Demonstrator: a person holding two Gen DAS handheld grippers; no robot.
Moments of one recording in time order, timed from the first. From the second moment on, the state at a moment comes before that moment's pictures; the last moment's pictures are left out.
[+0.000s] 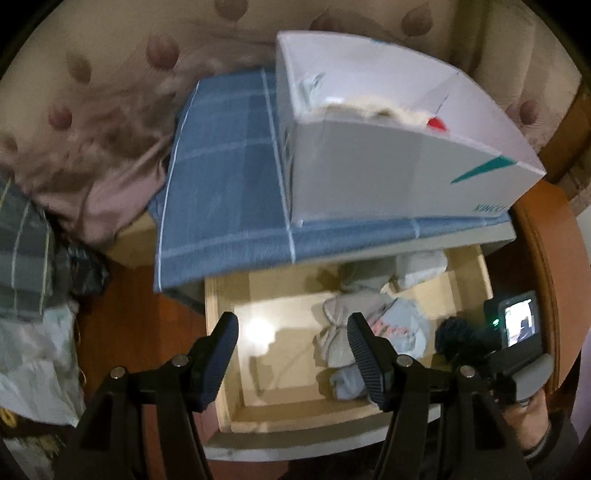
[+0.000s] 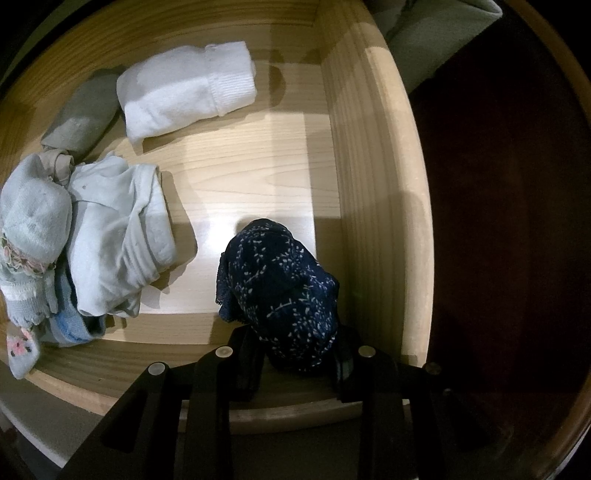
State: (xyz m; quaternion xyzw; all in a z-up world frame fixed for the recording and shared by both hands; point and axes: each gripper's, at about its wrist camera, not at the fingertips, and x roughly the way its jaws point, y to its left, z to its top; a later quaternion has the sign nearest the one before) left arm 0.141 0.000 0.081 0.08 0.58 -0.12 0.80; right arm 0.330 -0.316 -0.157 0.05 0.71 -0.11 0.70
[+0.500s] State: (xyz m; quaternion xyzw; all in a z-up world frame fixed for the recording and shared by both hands) left arm 0.115 0.003 0.011 0.03 0.61 -0.10 0.78; right arm 0.330 -0.316 -0.157 0.05 0.71 -0.10 0.70
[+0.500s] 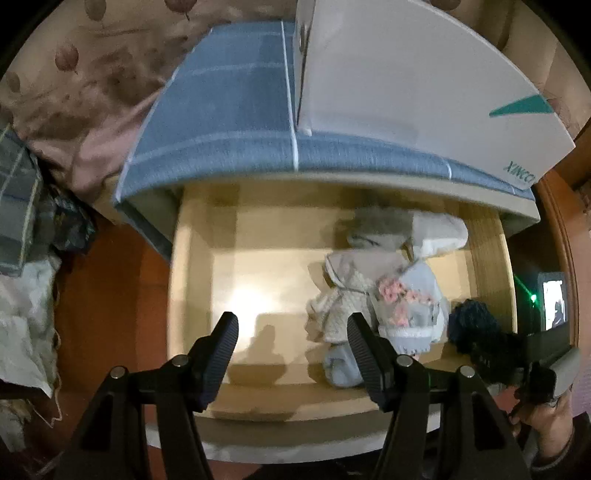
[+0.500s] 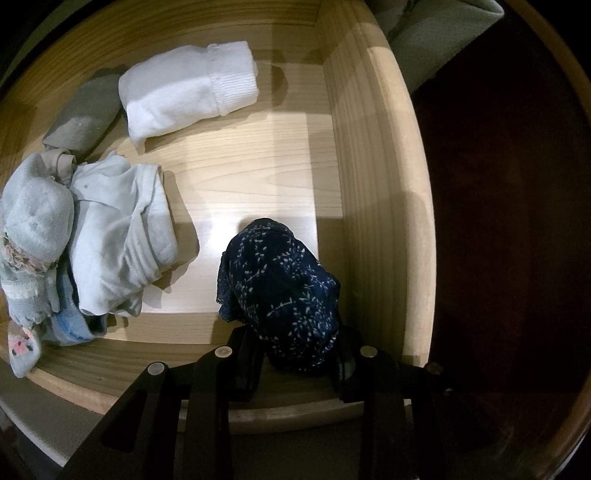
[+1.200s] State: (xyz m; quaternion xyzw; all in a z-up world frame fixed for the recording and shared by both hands) left arm 0.084 0.008 -0.039 -0.01 0.63 -0.06 0.77; right arm 0.324 -0.327 -0.150 0.08 0.70 -0.08 0.71
